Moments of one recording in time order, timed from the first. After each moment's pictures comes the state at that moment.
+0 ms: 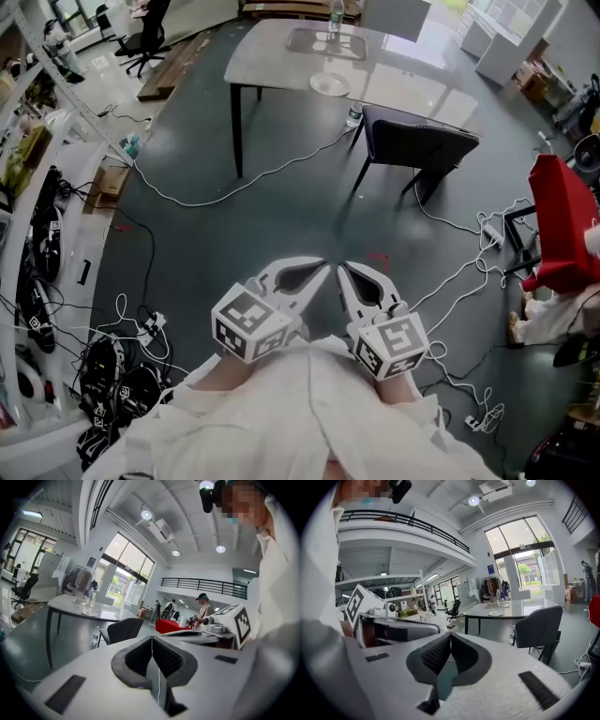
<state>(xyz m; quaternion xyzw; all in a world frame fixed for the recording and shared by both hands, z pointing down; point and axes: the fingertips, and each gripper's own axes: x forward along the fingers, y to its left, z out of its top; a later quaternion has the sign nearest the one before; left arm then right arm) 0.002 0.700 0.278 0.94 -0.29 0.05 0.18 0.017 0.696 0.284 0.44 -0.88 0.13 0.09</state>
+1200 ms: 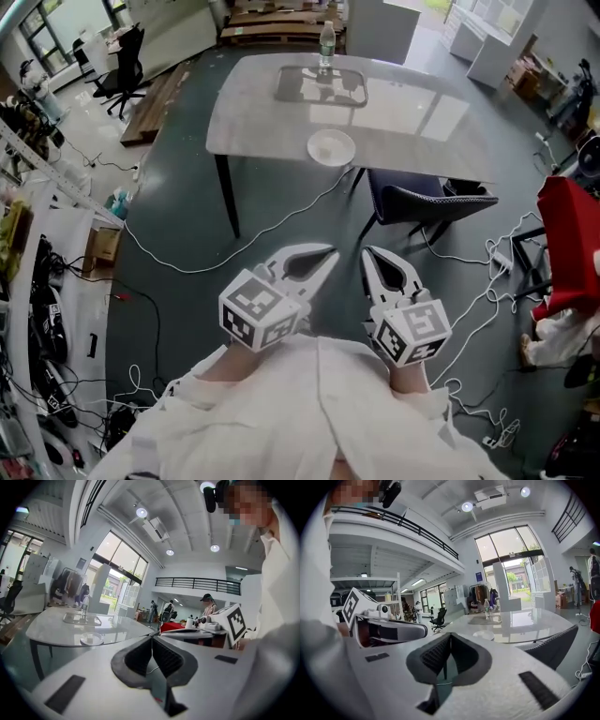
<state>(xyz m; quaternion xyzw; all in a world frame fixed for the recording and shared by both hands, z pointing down) -0.023 0.381 0.254 0.96 -0.25 0.06 0.15 0.020 0.375 0.260 0.52 -0.85 0.12 0.06</state>
